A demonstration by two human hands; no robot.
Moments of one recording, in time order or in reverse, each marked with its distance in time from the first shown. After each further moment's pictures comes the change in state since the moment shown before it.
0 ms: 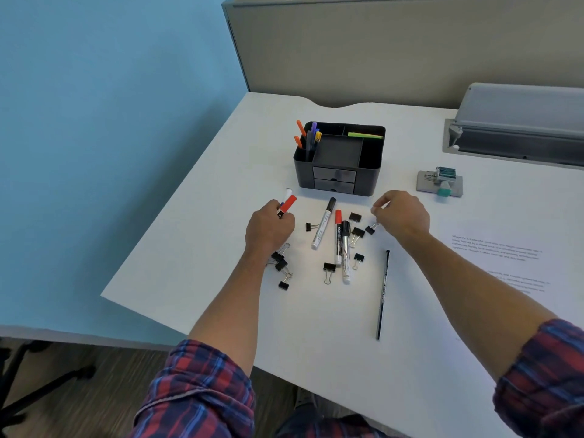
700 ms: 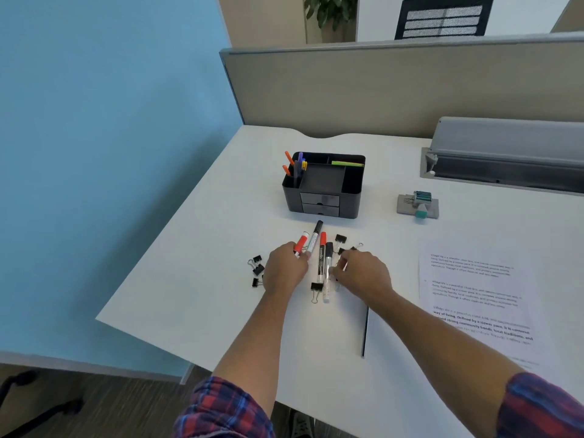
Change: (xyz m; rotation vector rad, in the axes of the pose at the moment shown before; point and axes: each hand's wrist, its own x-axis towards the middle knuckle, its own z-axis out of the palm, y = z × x) left_hand -0.049 0.031 0.044 0.056 -0.022 -0.024; right_hand -0.072 0.001 0.033 -0.166 -0.154 -0.194
